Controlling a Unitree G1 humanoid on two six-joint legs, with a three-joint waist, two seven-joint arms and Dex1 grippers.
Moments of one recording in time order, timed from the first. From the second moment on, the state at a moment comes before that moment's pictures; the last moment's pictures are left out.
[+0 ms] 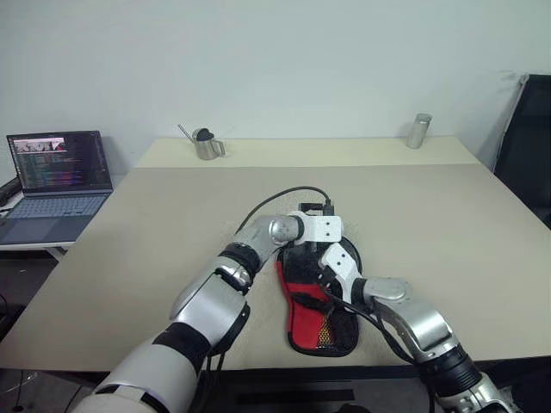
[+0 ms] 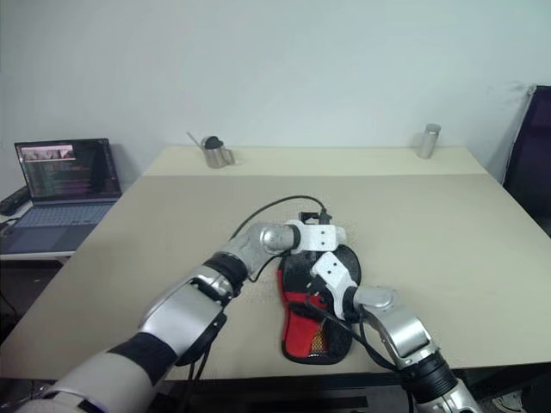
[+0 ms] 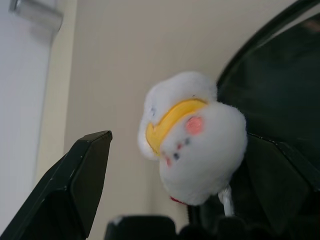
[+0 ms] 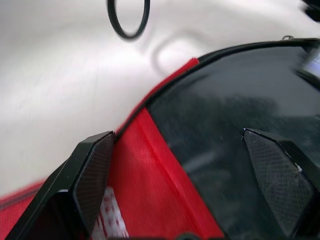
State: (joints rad) left arm -1.19 0.18 -0.46 1.20 0.52 -0.48 -0.55; right arm -0.42 -0.34 0.32 -0.12 0.14 0.64 0.71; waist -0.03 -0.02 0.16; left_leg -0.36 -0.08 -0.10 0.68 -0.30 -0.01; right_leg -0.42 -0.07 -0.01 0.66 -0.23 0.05
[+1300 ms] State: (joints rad) left arm -0.66 0.24 -0.32 0.36 0.01 0.24 -0.94; right arm -0.76 -0.76 0.19 0.20 0.18 0.36 1.10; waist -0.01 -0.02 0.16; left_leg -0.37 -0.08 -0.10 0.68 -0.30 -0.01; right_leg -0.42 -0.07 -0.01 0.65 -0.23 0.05
